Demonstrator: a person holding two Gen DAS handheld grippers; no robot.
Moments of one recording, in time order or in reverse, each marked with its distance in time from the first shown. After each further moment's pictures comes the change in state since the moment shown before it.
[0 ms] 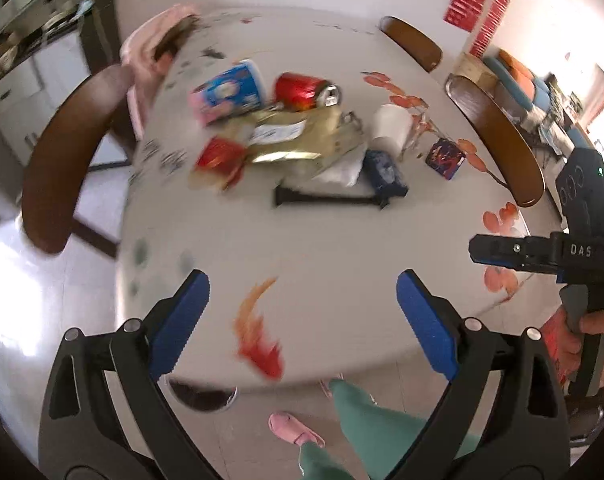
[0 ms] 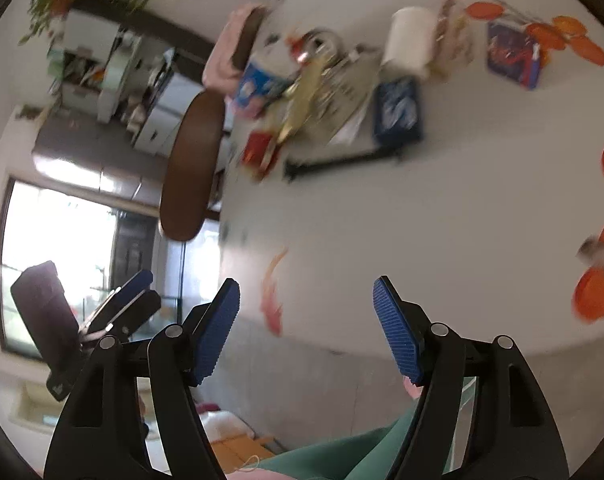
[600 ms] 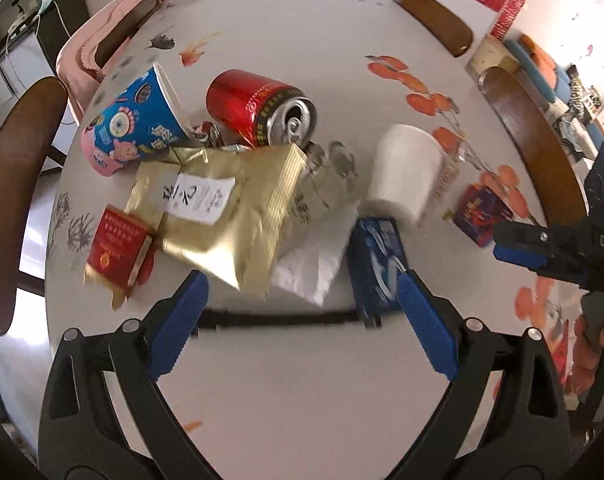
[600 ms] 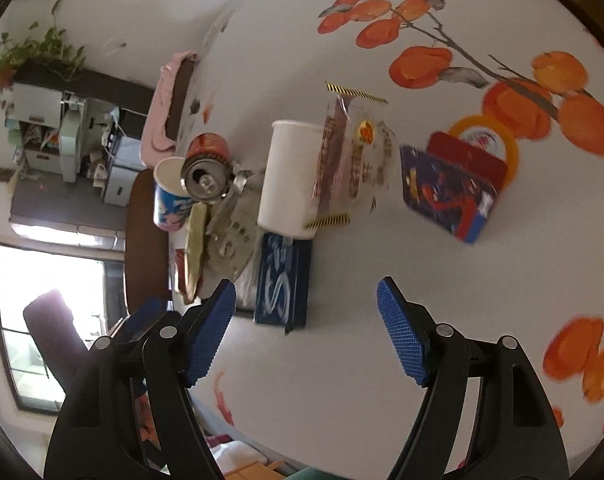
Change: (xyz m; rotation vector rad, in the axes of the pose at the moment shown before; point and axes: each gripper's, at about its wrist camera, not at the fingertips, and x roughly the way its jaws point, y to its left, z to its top) left arm 0.148 -0.045 0.119 -0.036 0.115 0.055; right arm 0.018 -0.095 0.149 0.139 0.003 -0.040
